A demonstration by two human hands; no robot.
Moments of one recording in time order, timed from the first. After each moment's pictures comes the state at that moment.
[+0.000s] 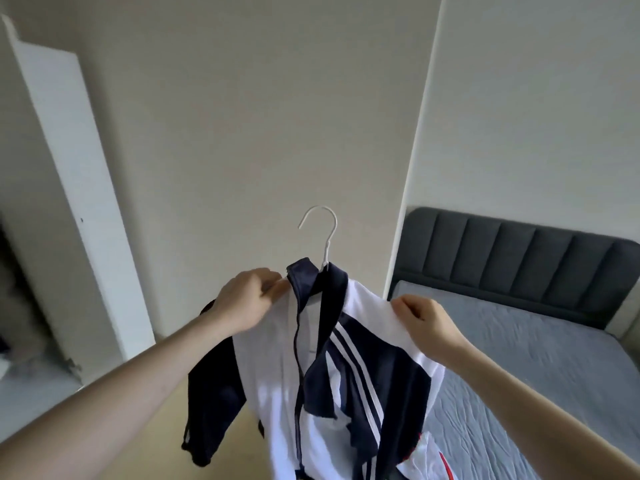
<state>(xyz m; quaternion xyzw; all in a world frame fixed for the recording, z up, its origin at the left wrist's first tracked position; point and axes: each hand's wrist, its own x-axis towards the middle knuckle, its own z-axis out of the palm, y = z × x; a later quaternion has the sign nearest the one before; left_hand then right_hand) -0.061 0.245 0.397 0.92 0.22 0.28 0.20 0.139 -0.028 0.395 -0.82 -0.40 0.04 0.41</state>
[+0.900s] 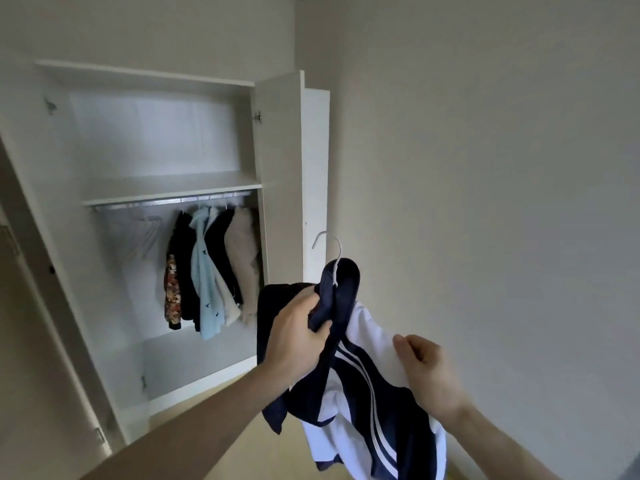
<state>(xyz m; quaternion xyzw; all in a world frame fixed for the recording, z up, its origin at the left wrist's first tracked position) -0.264 0.343 0.366 0.76 0.45 0.45 0.14 -0.044 0.255 0.355 -0.65 -0.55 0.25 0.47</state>
